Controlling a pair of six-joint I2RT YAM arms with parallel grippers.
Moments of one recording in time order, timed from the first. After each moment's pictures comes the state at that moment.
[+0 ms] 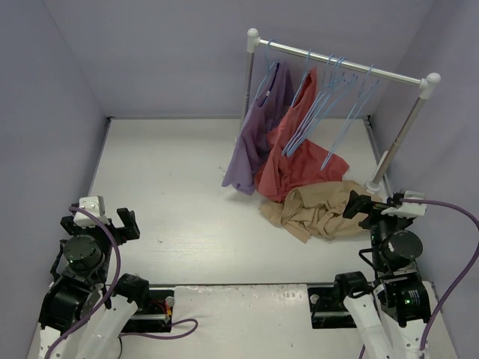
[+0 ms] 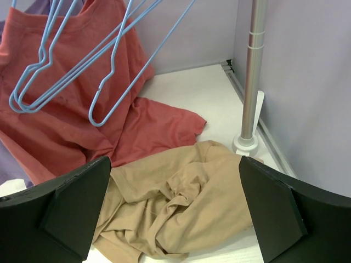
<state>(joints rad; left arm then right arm) -0.30 0.24 0.82 -0.84 -0.43 -0.14 0.15 0.23 0.73 -0.51 0.30 0.12</state>
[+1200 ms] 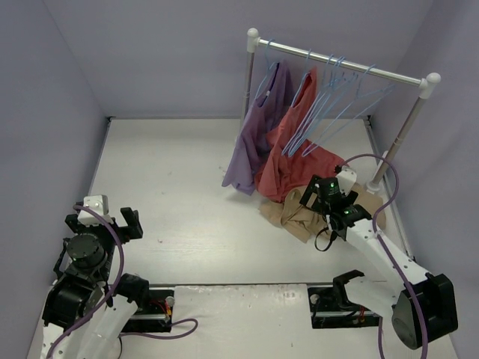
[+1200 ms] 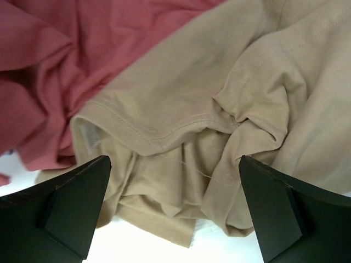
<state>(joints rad) -0.30 0.24 0.79 -0.81 -0.40 -0.14 0.34 1.02 0.60 -0.37 0.43 0.64</state>
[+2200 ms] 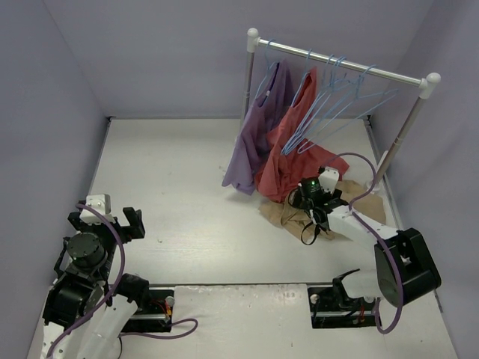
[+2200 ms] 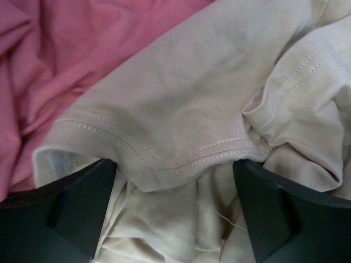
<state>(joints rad) -0.30 0.24 0.79 -0.79 -0.35 -0.14 0.39 1.32 0.58 -0.16 0.51 0.62</state>
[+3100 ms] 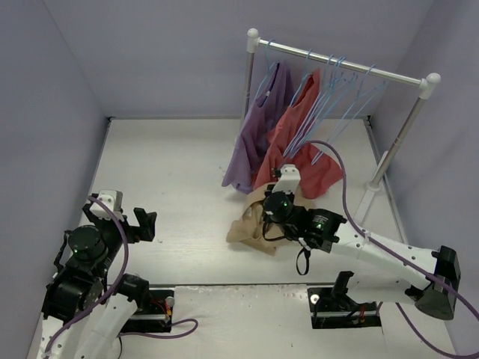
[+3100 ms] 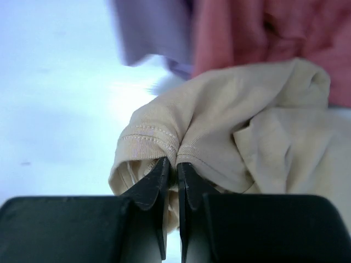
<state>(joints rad) -0.30 0.31 0.82 -0.80 -0.12 -0.15 1.02 1.10 0.87 -0.43 0.63 0.69</state>
